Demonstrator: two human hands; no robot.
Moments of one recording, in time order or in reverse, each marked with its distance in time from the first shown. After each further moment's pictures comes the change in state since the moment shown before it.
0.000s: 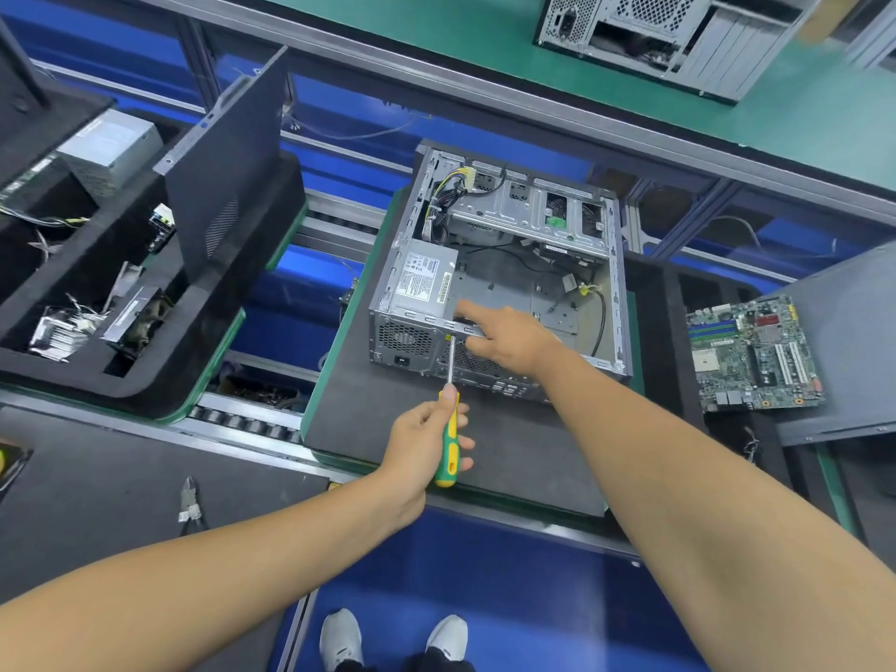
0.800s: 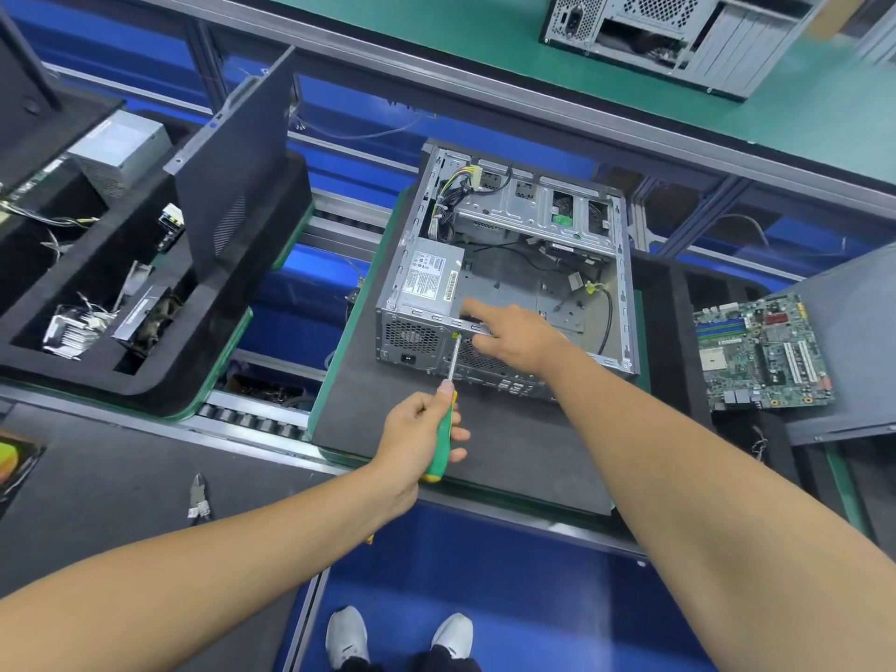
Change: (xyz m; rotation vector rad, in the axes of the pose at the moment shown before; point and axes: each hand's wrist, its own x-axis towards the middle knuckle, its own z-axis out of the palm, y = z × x) left_hand 0.001 0.008 -0.012 0.024 0.019 0.029; right_hand 0.001 0.001 0.003 -0.018 0.000 0.007
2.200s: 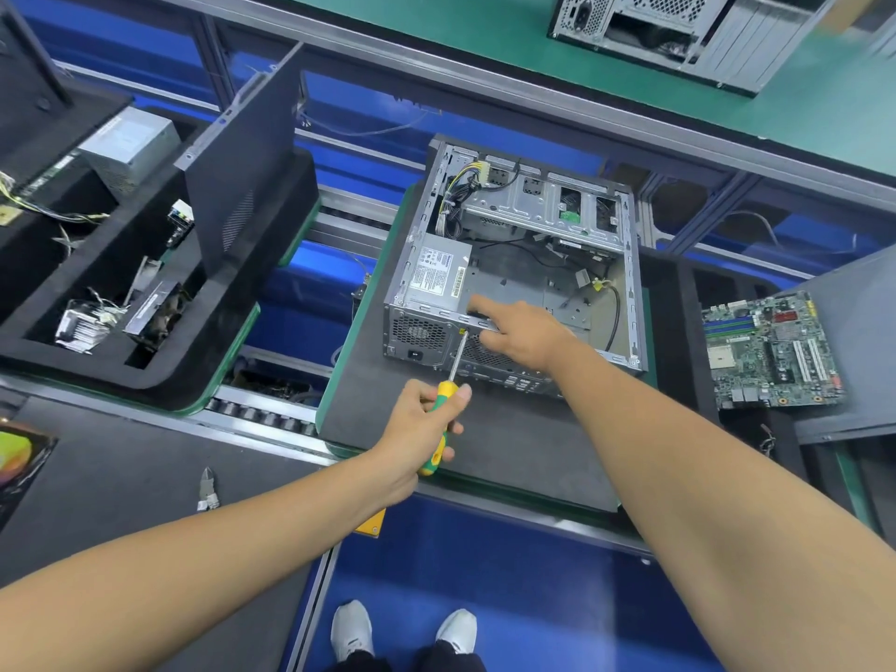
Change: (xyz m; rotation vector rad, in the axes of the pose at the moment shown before) left_hand 0.005 0.005 -0.008 0.152 -0.035 -0.015; right_hand 0.003 0.003 0.003 -0.028 0.005 -0.001
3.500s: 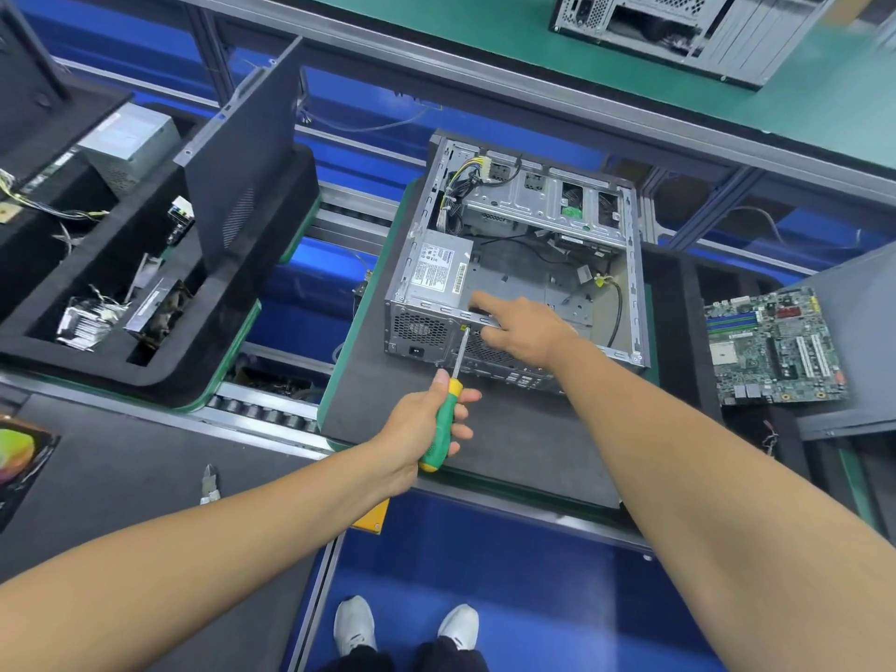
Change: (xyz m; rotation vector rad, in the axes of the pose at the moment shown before) left_hand 0.001 0.007 -0.005 -0.087 -0.137 -0.132; right_hand 0.001 -0.001 0.001 -0.033 -0.004 0.004
